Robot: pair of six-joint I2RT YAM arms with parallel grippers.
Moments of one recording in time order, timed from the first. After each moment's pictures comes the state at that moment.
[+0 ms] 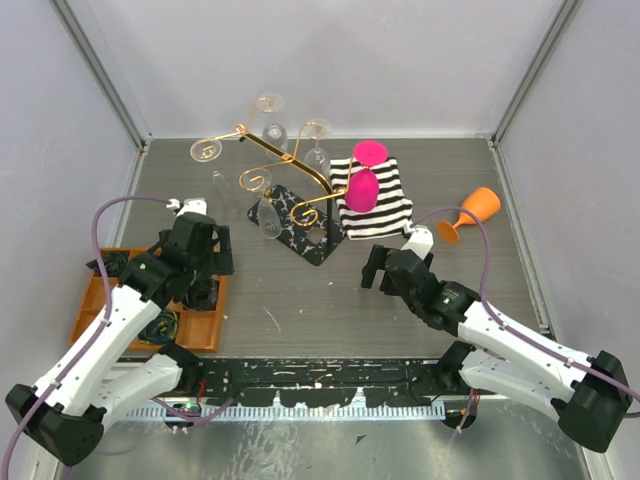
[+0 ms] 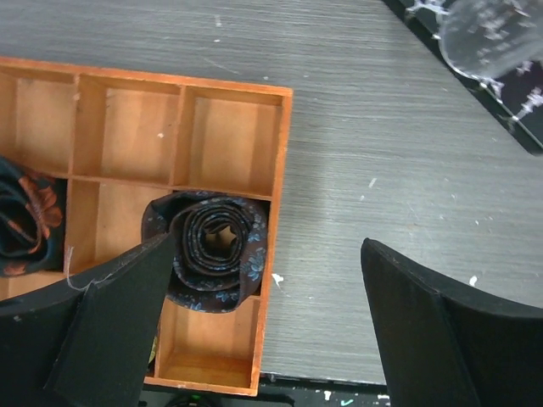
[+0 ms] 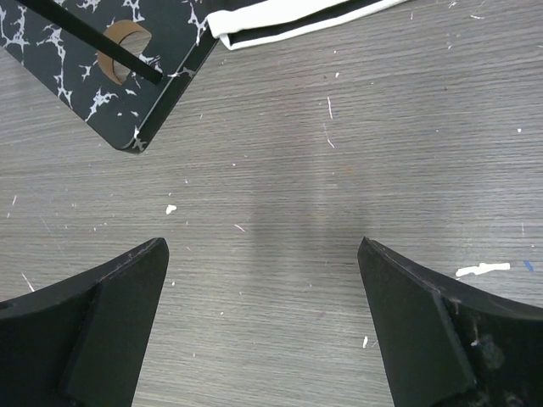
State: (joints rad) left arm -0.52 0.92 0.94 -0.90 -0.45 -0.45; right arm 0.79 0.87 0.57 -0.39 0.46 0.74
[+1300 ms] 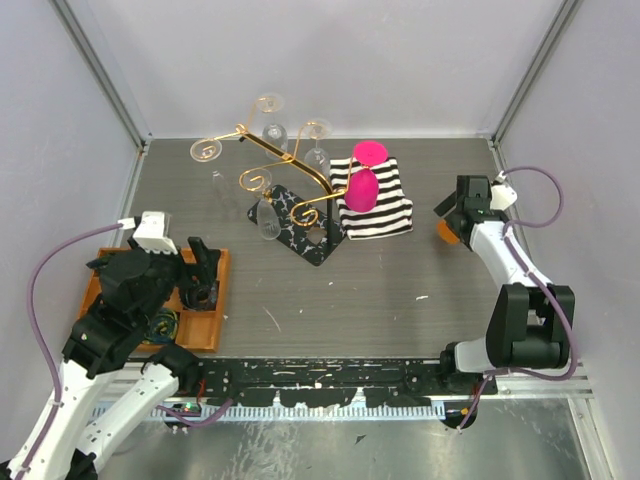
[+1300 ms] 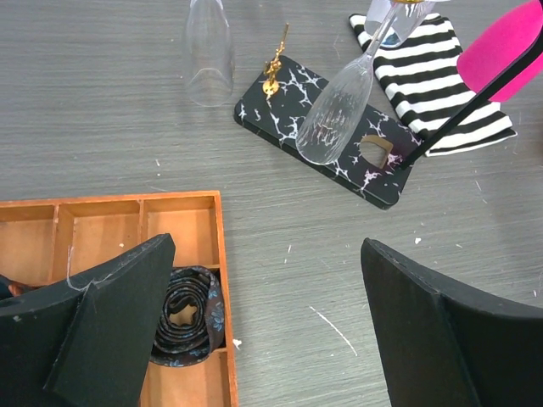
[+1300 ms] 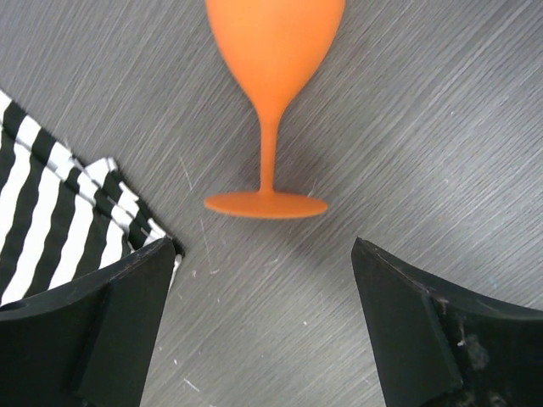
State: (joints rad) left arm -0.52 0.49 0.89 -0.71 -0.28 -0.27; right arm -0.03 1.38 0.95 -0.43 0.36 0.79
